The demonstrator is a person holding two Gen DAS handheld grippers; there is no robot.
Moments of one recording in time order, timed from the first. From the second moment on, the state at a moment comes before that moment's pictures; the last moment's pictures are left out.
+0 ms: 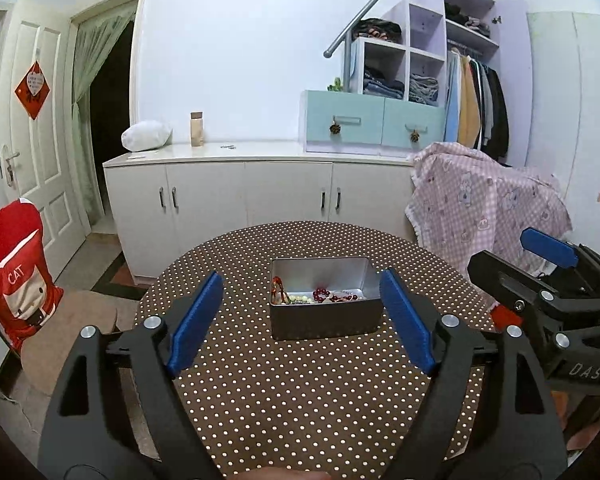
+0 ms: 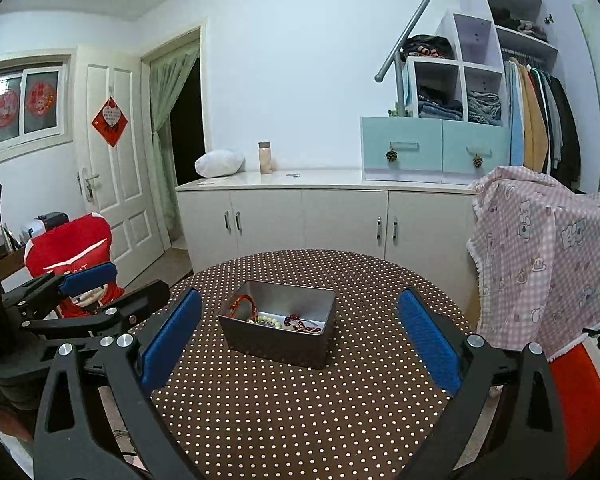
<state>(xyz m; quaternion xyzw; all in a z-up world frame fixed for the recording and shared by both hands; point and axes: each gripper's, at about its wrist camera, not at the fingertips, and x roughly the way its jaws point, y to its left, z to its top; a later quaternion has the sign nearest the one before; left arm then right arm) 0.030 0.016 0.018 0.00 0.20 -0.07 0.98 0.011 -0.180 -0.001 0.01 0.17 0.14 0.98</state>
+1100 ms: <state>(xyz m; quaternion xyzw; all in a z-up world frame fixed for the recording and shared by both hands) 0.019 0.012 0.019 0.01 0.20 -0.07 0.98 0.001 -0.183 -0.004 0.00 0.17 0.15 0.97</state>
